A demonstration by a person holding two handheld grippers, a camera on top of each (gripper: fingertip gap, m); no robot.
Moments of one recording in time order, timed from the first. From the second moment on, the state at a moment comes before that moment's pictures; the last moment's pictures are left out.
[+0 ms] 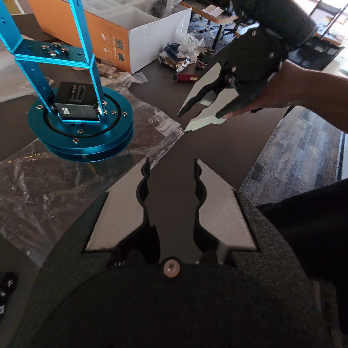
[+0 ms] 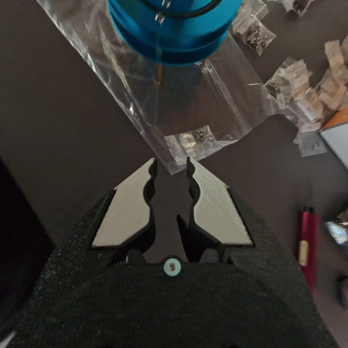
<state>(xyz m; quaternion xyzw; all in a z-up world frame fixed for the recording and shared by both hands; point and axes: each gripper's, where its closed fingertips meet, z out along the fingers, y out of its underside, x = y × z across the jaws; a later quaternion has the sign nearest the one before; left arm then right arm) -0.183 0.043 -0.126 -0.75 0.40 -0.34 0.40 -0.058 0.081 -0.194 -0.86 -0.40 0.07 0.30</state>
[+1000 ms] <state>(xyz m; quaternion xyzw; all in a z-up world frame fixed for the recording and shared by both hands) -0.084 0.083 -0.105 -0.73 0.15 -0.61 0.28 -0.090 0.078 -0.112 -0.80 -0.25 0.40 0.37</state>
